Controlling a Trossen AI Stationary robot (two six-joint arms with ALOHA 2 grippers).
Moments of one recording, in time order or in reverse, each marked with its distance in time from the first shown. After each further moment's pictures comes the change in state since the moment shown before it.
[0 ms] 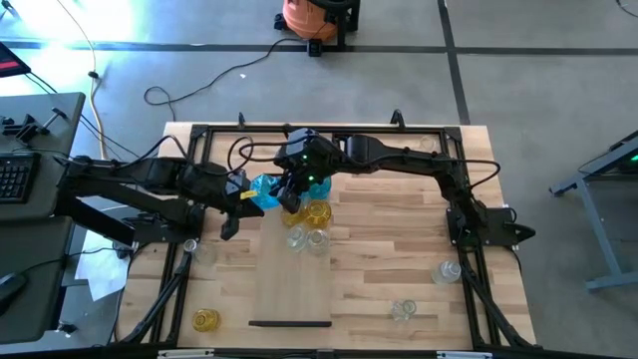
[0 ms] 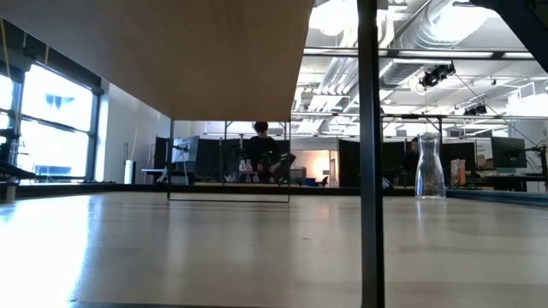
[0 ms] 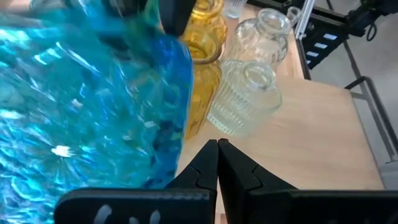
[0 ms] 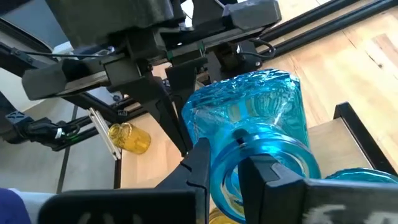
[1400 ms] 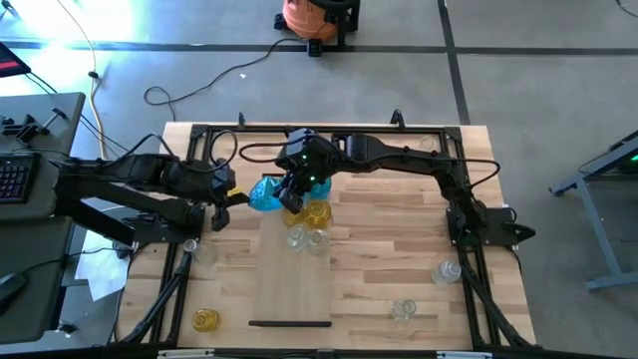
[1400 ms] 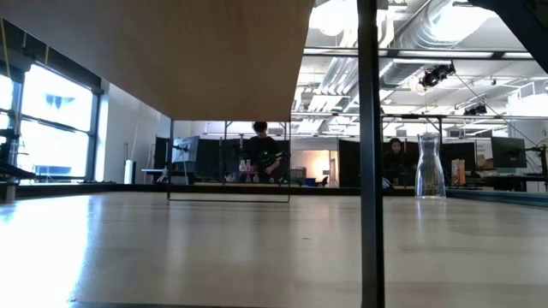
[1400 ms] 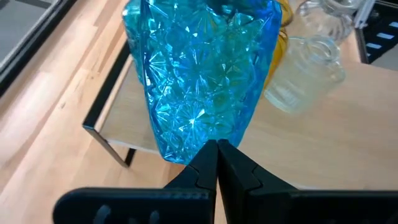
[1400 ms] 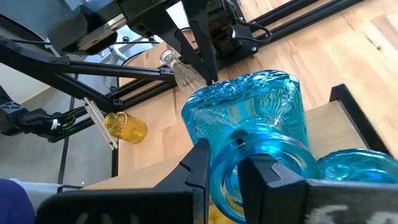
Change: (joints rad) left arm 0.003 -0.106 0.000 -0.170 -0.172 0.009; right arm -0.011 0.000 -0.002 -0.045 -0.006 -0.002
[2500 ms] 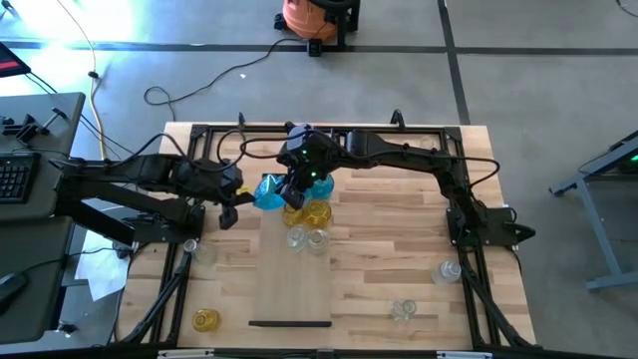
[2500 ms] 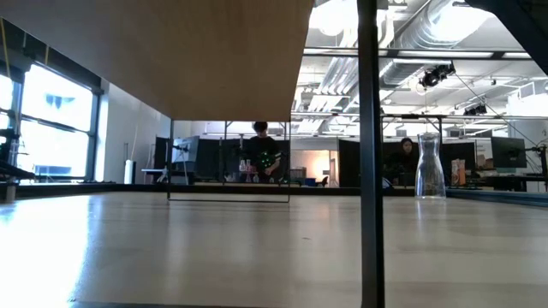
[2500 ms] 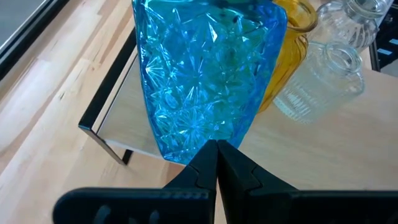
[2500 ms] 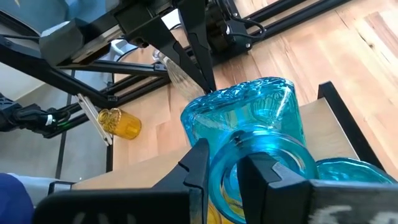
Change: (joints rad) left arm 0.035 0.065 0.000 0.028 0.013 -0.035; right arm -0.024 0.001 0.000 -0.016 -0.024 -0.024
